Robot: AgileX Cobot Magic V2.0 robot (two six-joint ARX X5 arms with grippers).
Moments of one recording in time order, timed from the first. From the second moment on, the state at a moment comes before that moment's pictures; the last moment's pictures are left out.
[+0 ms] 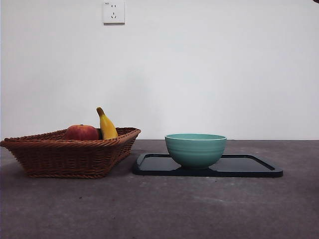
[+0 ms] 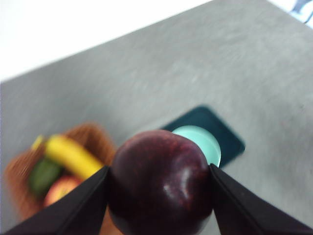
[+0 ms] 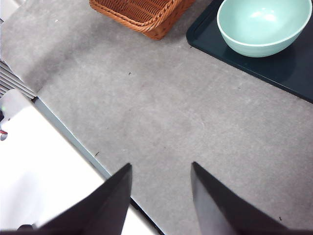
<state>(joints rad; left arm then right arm) -0.47 1.44 1.92 -1.08 0.15 0.06 0.46 0.63 0.82 -0.92 -0.42 0.09</state>
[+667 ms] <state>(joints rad) -0.35 1.17 1.08 -0.53 0.15 0.06 0.46 0.63 0.82 -0.92 -0.42 0.09</state>
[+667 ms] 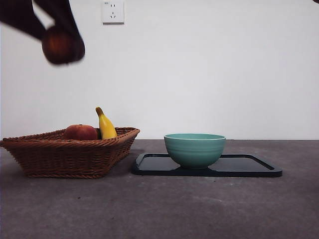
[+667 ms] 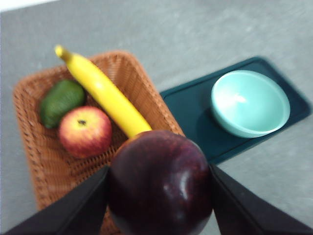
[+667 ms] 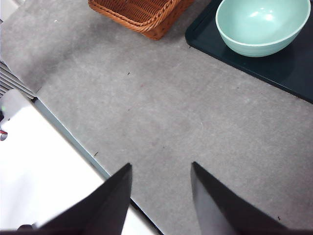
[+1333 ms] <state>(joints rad) -0.29 1.54 0.94 -0.21 0.14 0.10 0.46 0.63 0.82 -0.92 -0.42 0.09</state>
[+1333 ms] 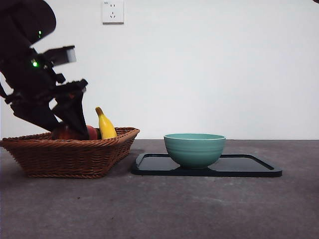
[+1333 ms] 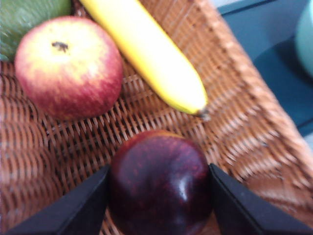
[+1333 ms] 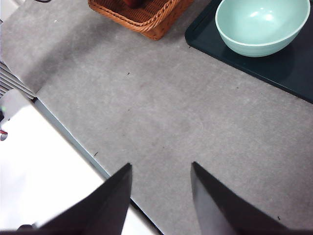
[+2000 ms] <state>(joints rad) -0.25 1.59 0.94 -0.15 0.14 0.13 0.46 0.63 0.82 -0.92 -0.42 0.09</state>
